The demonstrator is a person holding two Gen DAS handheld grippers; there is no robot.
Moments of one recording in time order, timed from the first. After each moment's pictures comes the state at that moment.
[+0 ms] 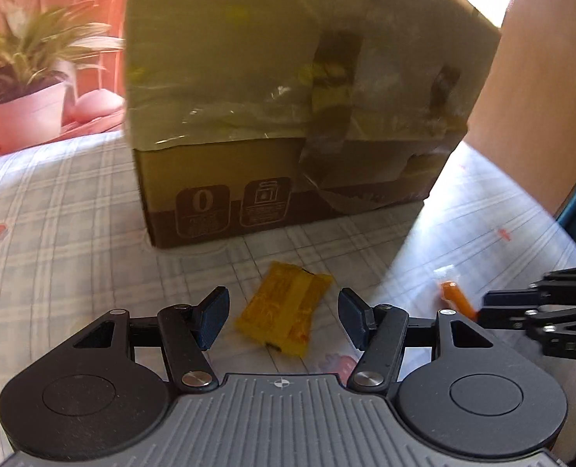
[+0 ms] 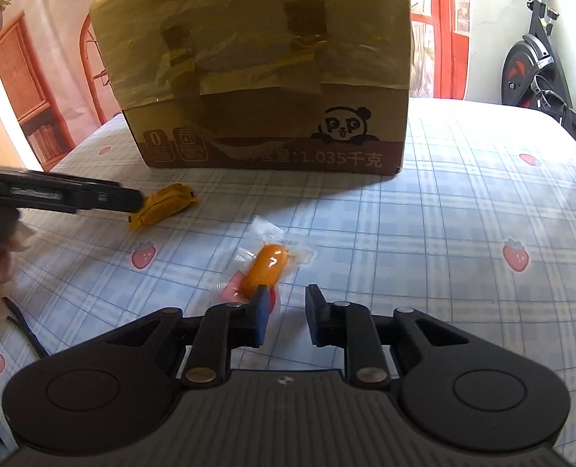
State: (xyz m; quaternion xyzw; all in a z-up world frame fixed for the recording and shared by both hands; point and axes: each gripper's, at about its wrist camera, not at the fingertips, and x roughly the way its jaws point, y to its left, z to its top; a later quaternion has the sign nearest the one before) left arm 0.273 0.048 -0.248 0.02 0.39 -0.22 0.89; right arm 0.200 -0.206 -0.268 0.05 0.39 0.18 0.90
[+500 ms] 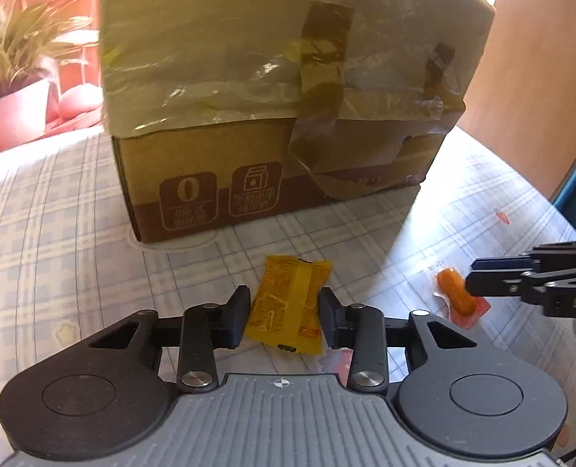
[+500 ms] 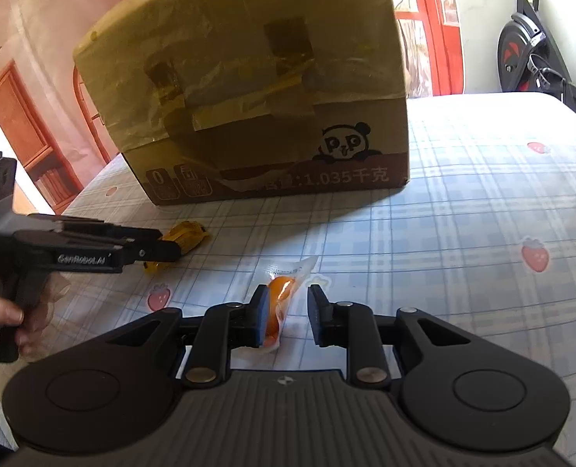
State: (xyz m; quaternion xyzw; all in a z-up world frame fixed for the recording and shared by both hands) left arm 0.272 0.050 -0.261 0.02 0.40 -0.23 0.89; right arm 0.217 -0.207 -0.266 0.12 0.38 0.19 0.90
